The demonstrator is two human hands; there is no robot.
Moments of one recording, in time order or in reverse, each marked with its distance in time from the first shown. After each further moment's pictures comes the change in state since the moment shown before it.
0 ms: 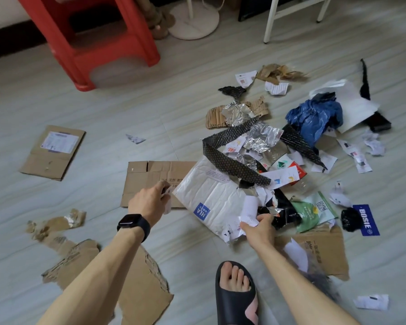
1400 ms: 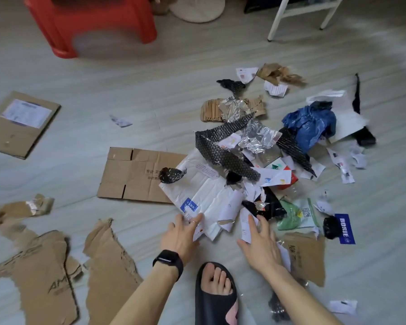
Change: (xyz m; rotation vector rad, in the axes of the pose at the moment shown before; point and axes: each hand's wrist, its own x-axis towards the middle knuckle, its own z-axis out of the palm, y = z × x) left_hand -0.052 0.065 0.124 -0.029 -0.366 0.104; right_hand 0.007 0.037 -0.038 -0.892 -0.099 -0.378
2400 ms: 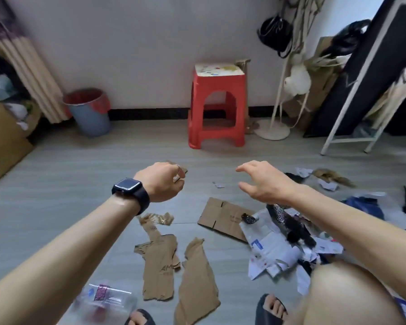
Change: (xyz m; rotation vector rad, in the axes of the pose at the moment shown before) left_hand -0.349 -0.141 -0.291 0.065 0.660 -0.128; right_hand -0.230 -0.264 -0.285 -0.200 0.352 -0.905
